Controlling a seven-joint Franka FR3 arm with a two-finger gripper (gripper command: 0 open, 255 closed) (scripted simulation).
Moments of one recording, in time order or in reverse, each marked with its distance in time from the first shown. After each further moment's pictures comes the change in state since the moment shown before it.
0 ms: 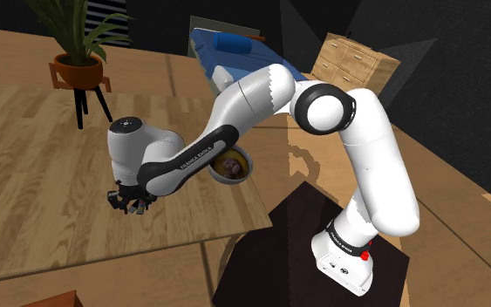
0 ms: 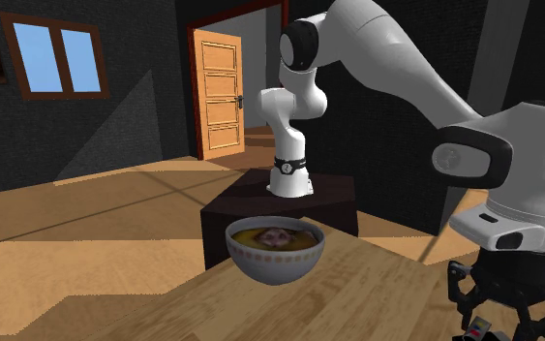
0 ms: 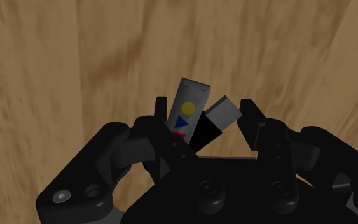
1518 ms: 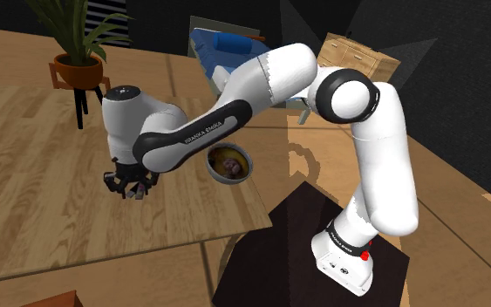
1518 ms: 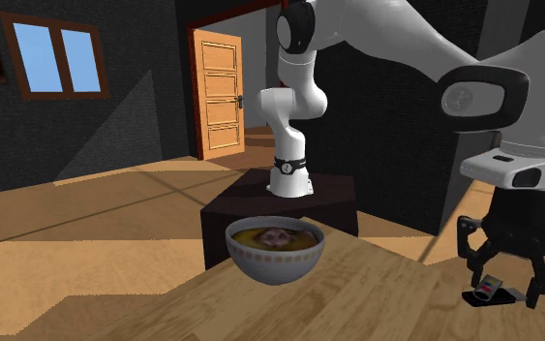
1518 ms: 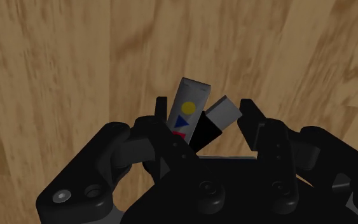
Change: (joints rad) arm -0.034 -0.138 0.049 -0.016 0.056 -0.124 -0.033
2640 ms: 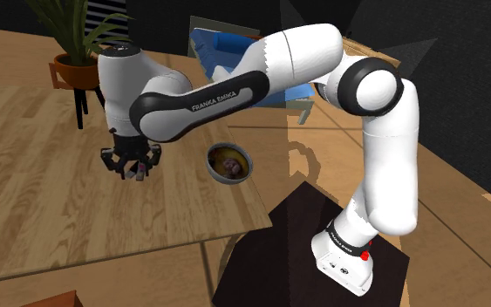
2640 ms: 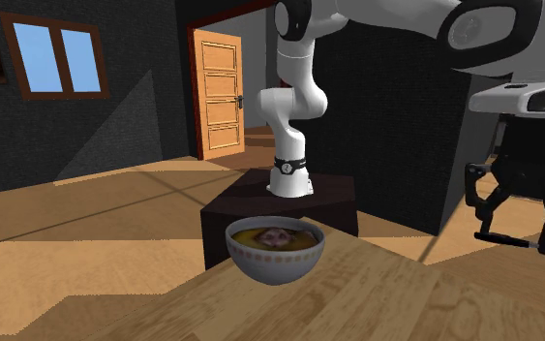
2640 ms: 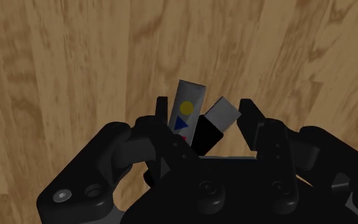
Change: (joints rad) arm -0.031 -0.124 0.041 0.025 0.060 -0.142 -0.042
